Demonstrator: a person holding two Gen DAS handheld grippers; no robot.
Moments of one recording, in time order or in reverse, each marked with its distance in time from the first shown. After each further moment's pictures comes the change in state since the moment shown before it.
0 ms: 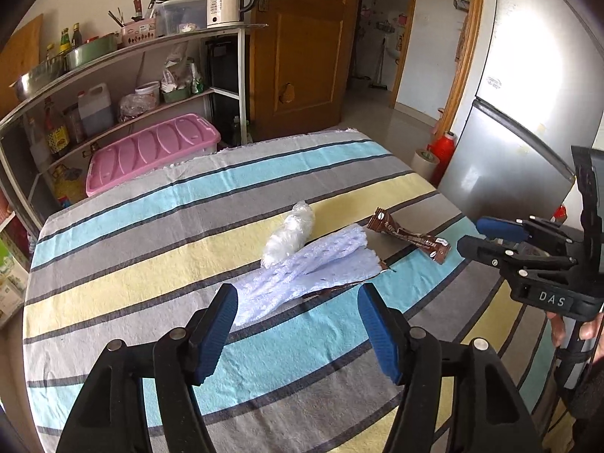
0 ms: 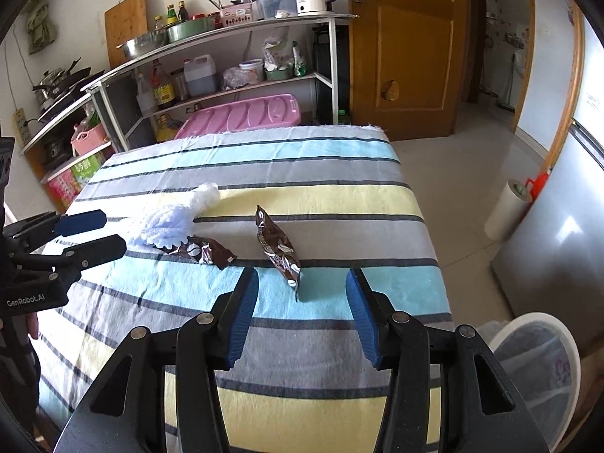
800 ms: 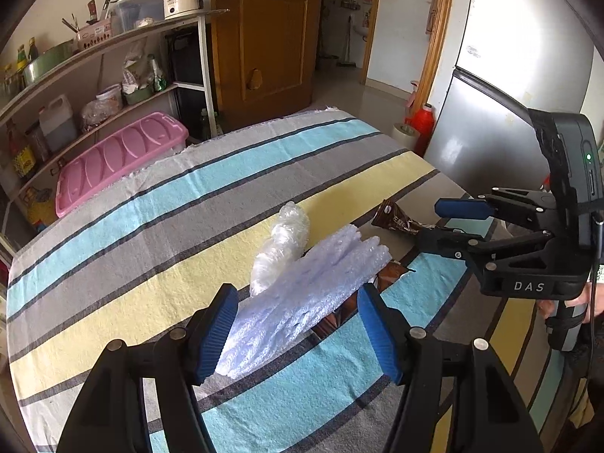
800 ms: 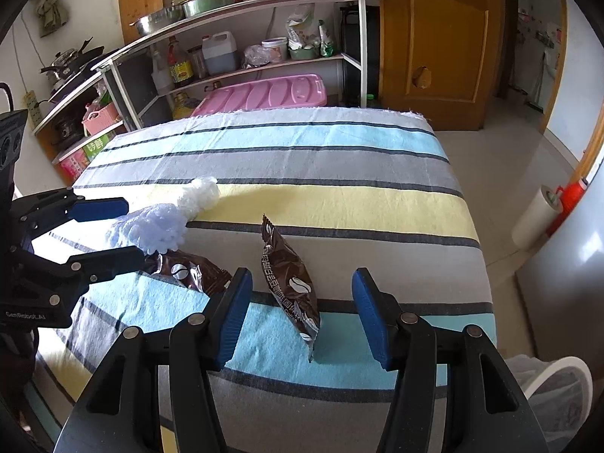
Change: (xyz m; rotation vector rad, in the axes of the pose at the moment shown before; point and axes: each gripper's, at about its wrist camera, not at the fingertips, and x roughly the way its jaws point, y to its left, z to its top) left arm 0.048 0.007 0.018 0.092 0.066 -0.101; right arm 0.059 0.006 0.019 -0.045 0.074 0.071
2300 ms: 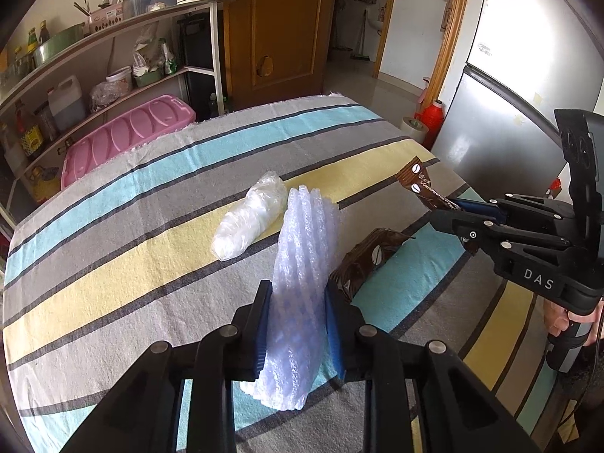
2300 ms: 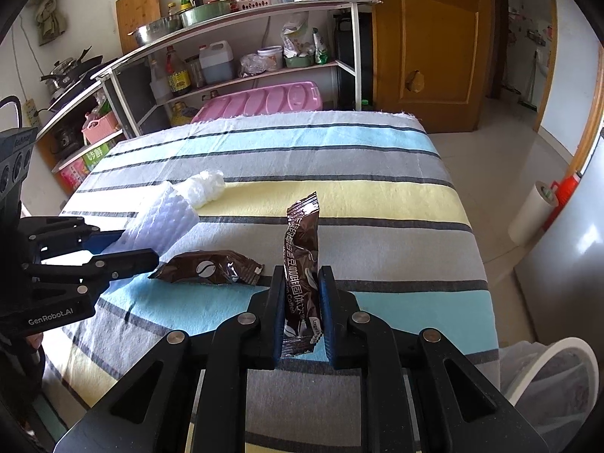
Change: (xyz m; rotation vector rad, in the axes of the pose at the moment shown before) left arm -0.006 -0.016 -0.013 -0.051 0.028 0.040; right arm -0.024 0.002 -0.017 0.038 -0.060 -0.001
